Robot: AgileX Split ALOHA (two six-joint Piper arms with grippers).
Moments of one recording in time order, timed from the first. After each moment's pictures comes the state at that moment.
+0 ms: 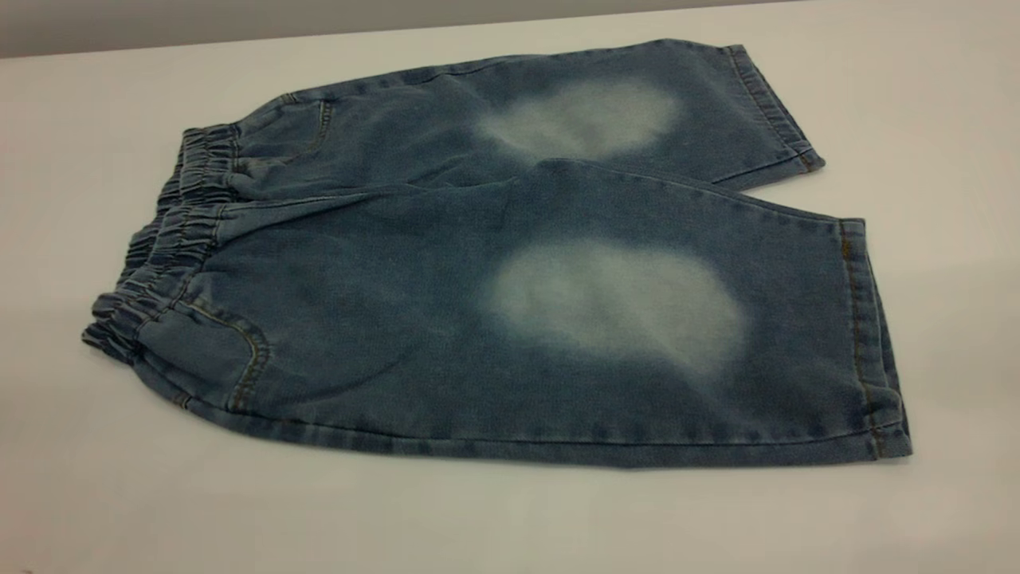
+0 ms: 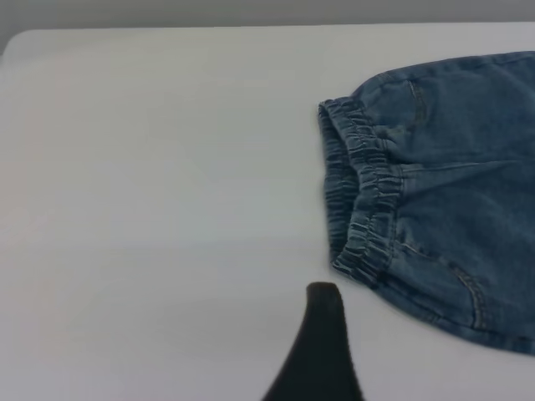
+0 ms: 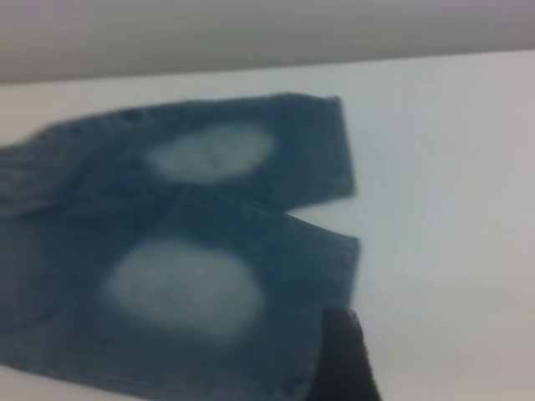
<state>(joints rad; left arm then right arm) -0.03 0.01 -0.51 0.06 1.08 -0.03 0.08 0.00 -0.51 0.17 1.04 0.02</state>
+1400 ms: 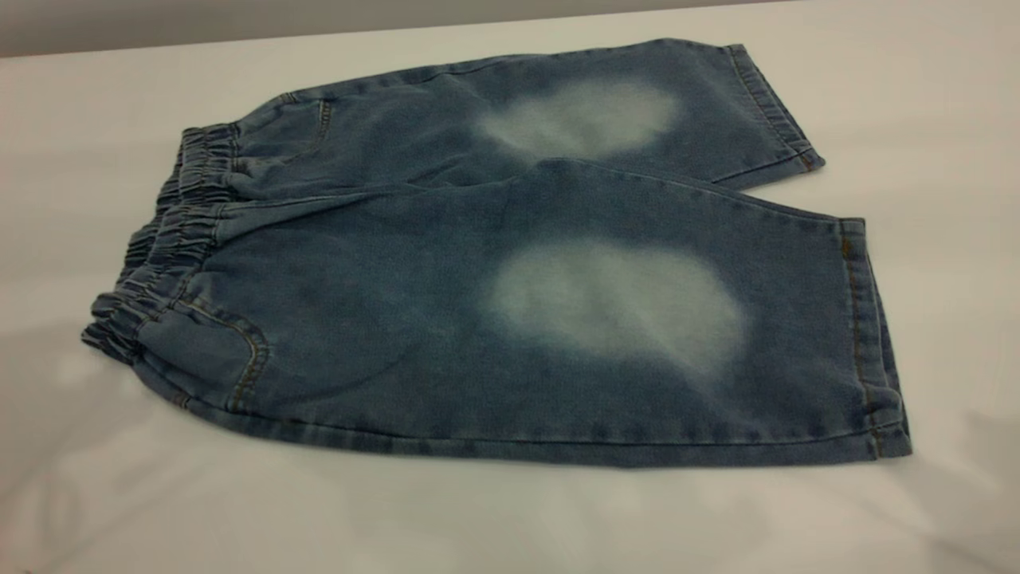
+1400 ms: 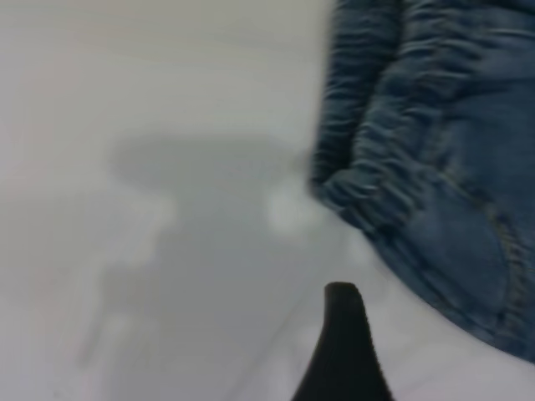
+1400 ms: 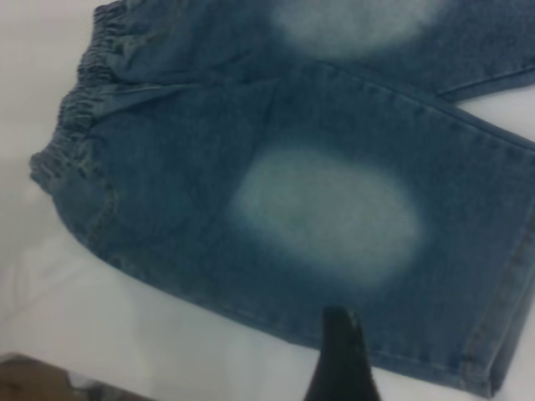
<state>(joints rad) 0.05 1.33 -0.64 -0.14 0.56 -0.08 0.08 0.84 -0.56 0.66 0.74 -0.40</state>
